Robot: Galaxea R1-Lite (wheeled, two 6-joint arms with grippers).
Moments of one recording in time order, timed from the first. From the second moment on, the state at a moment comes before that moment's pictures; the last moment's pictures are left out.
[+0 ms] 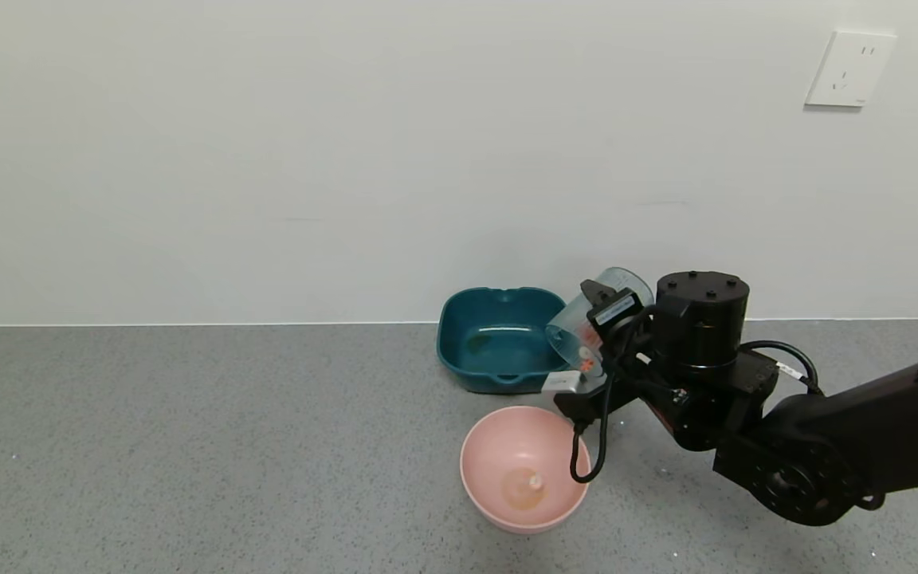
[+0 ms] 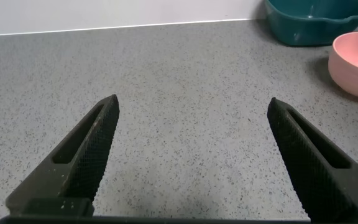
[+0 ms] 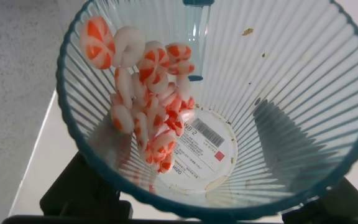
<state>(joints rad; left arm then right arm) 0.00 0.00 0.00 0.01 -0.01 0.04 0.60 1.99 -0.97 -0.89 -0.48 -2.04</state>
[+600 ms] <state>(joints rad) 0.00 0.00 0.00 0.01 -0.01 0.04 0.61 2.00 -1.03 -0.89 -0.39 -2.15</state>
